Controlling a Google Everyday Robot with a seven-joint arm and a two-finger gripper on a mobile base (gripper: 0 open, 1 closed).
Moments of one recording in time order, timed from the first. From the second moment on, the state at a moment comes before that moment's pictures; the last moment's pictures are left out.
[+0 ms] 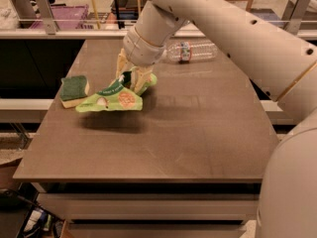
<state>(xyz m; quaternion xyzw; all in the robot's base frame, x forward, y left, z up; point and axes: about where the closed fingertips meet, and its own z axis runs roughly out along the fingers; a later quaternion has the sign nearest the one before) 0.601 0.086 0.874 -0.92 0.29 0.07 0.26</state>
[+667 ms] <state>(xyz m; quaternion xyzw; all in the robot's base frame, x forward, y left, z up) 0.600 0.089 0.871 -0.92 0.29 0.07 0.26</state>
